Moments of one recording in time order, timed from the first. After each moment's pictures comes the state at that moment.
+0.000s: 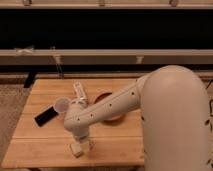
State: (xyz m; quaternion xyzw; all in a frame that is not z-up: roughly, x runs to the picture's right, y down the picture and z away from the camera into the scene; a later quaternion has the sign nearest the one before) arm -0.125 0.277 0.766 -0.09 0.34 0.92 0.19
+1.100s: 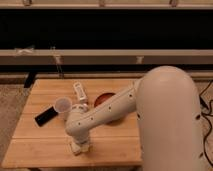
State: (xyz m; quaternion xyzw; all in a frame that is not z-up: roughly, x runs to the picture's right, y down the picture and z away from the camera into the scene) arm -0.120 0.299 0.769 -0.08 0.35 0.92 0.18
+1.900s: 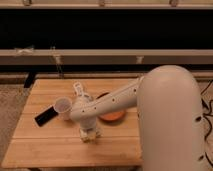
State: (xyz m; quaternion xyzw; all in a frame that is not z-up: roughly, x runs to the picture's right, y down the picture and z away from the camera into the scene) arm -0.081 0.240 0.799 -0.01 0.33 0.93 0.13
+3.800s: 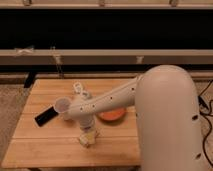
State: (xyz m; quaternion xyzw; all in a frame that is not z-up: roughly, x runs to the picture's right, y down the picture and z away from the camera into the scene) arm -0.088 0.233 0.800 -0.02 0.34 0.93 0.13
